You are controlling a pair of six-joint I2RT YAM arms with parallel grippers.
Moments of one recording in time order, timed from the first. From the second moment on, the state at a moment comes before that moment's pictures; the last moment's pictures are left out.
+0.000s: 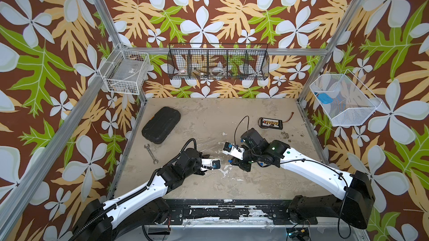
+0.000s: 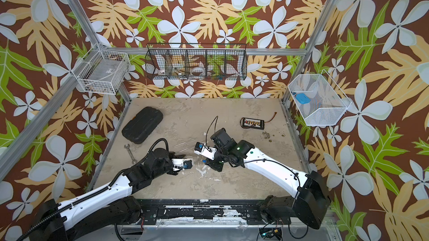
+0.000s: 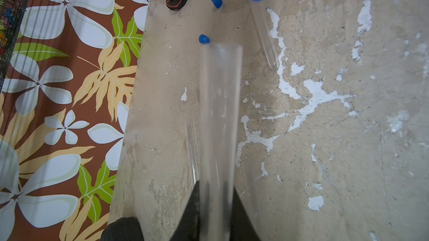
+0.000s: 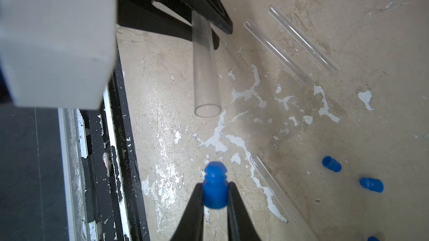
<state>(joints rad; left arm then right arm) -0.76 0.95 0.49 -0.11 -0.05 0.91 0.80 1.34 1.04 -0.68 -0.32 -0.39</state>
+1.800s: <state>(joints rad) -0.88 0.92 0.46 -0.13 -0.19 0.98 0.84 1.46 1.16 -0.73 -0.36 -0.41</state>
